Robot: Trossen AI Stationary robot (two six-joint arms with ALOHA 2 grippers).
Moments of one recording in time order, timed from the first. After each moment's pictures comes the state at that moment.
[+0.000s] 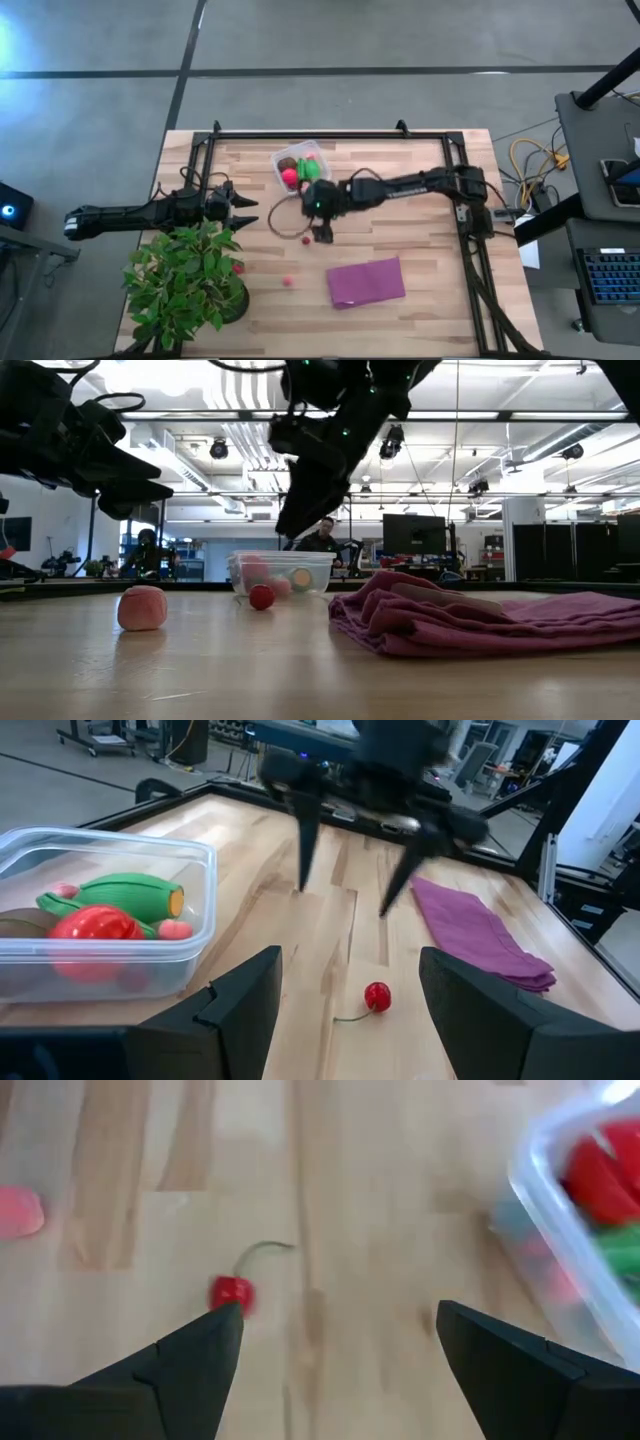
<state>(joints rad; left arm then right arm) 0.11 0.21 0.03 -0.03 0.00 -0.23 -0.04 2.00 1.53 -0.48 0.00 -0.02</state>
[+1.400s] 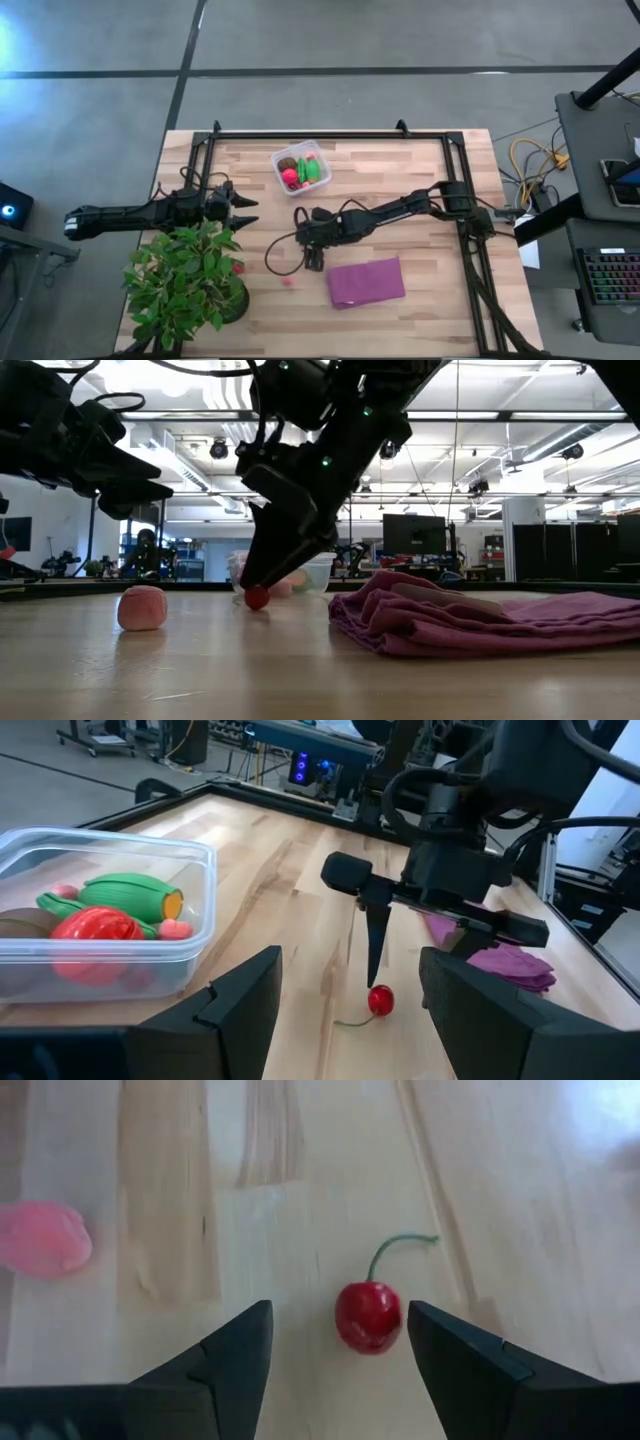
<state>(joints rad) 0.11 0.21 0.03 -0.03 0.00 -0.23 0.12 2.16 1.52 -0.31 0.11 0.23</state>
